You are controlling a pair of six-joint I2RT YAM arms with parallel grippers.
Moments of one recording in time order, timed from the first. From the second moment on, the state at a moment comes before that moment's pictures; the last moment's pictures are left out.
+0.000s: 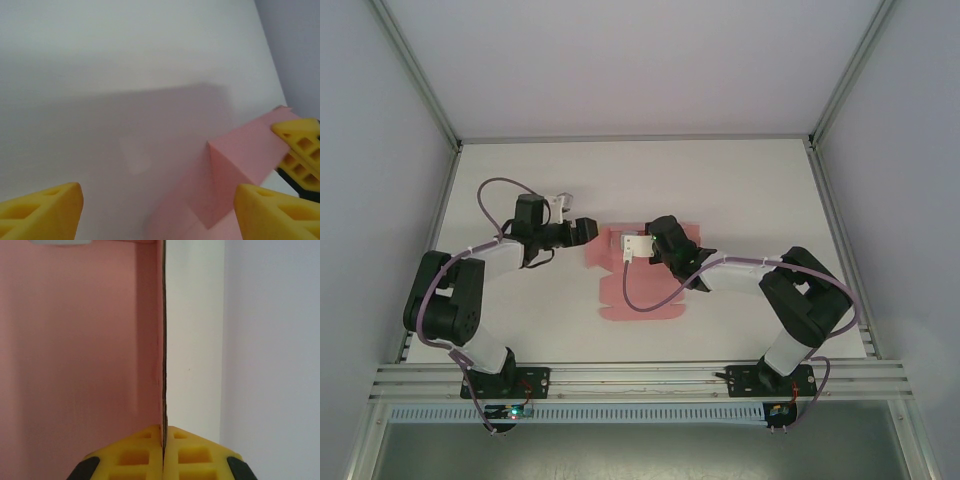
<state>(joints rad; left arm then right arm) -0.15 1.59 0.74 0.16 0.73 -0.43 0.75 1.66 0.80 0.30 0.29 -1.12</state>
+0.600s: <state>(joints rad) -0.34 1.46 0.75 -0.06 0.48 -0.39 0.75 1.66 0.81 0.29 0.31 -1.10</state>
